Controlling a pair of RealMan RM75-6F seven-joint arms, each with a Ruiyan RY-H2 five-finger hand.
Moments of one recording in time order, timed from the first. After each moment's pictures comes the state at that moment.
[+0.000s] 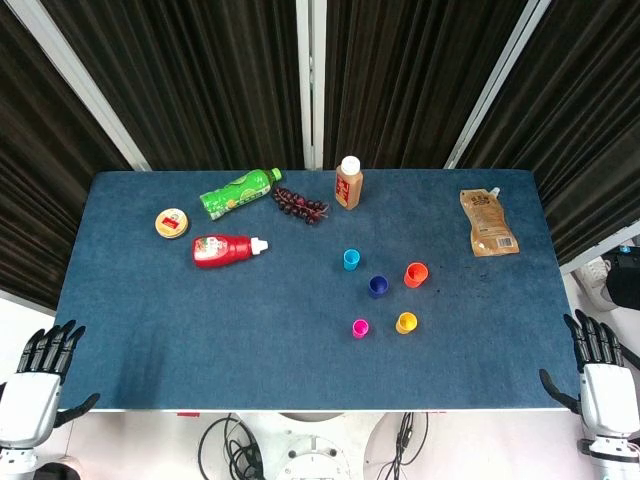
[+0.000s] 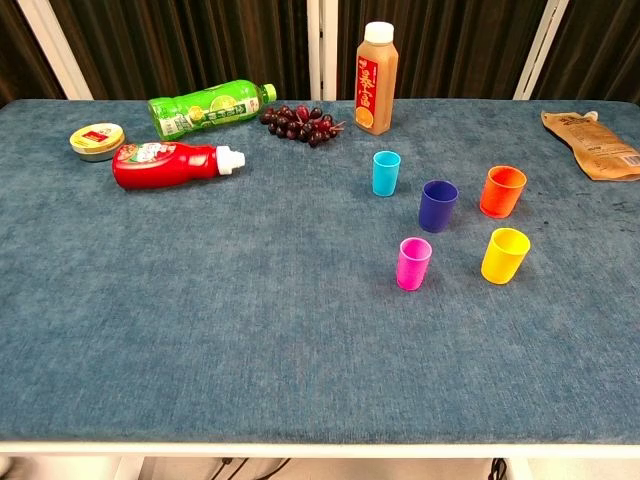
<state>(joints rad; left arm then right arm) 0.06 -1.21 0.06 -1.55 1.69 1.65 0.06 -0.08 -1.30 0.03 -1.44 -1.57 1.65 0.11</state>
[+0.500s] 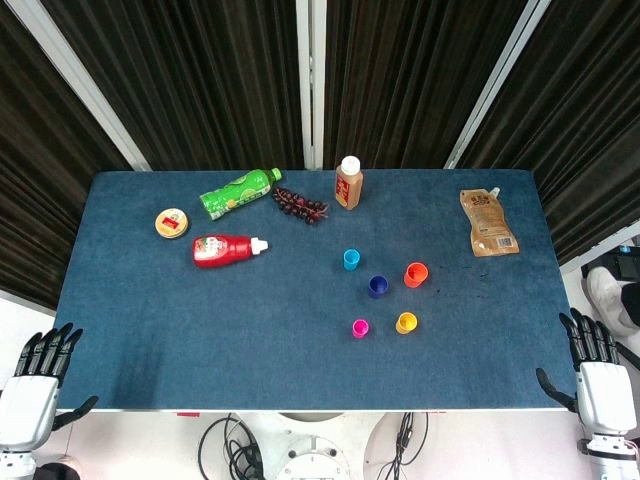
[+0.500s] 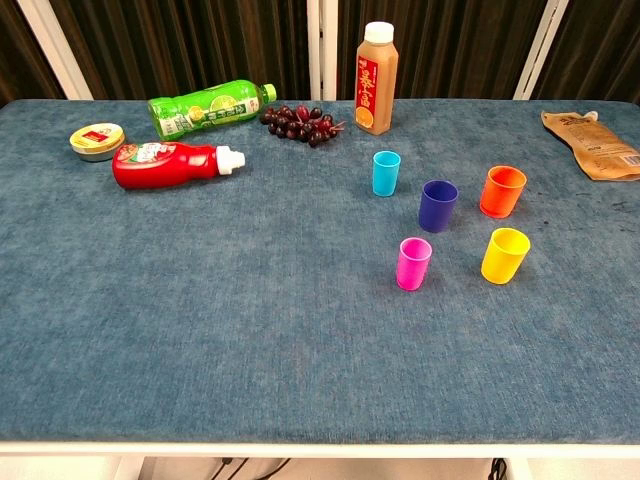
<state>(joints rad) 0.07 -1.21 0.06 -1.54 1.68 1.66 0.06 -0.07 -1.30 0.03 -1.45 -1.59 1.64 0.10</state>
